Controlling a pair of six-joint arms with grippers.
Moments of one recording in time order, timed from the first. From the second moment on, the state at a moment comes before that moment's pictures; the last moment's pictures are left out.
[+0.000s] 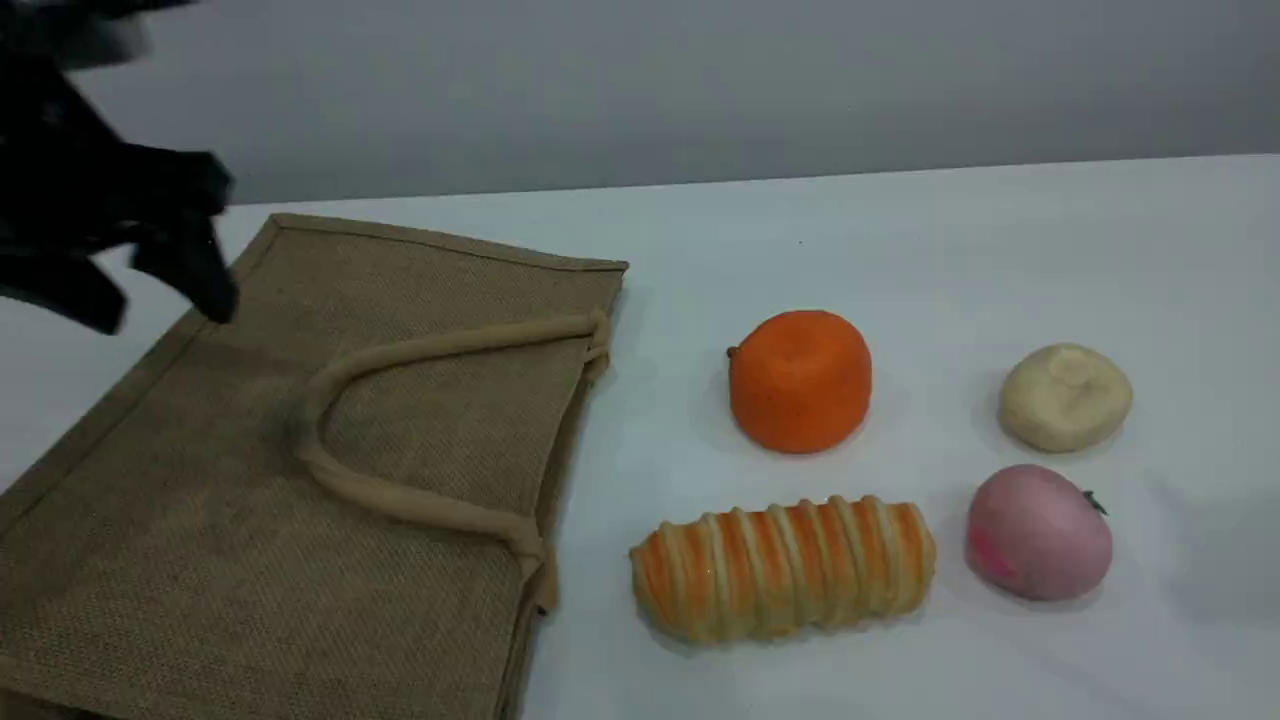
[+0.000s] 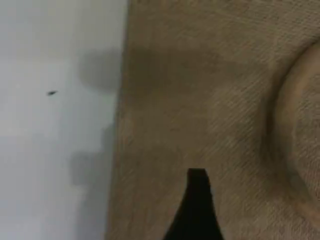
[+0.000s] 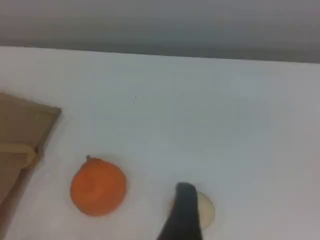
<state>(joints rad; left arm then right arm) -0.10 1.82 -1.06 -0.11 0.51 -0.01 0.06 1.13 -1.06 0.11 0.71 -0.05</state>
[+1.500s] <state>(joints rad) -0.18 2.14 -1.17 -0.14 0.45 0.09 0.06 1.13 -1.06 0.11 0.72 -0.05</state>
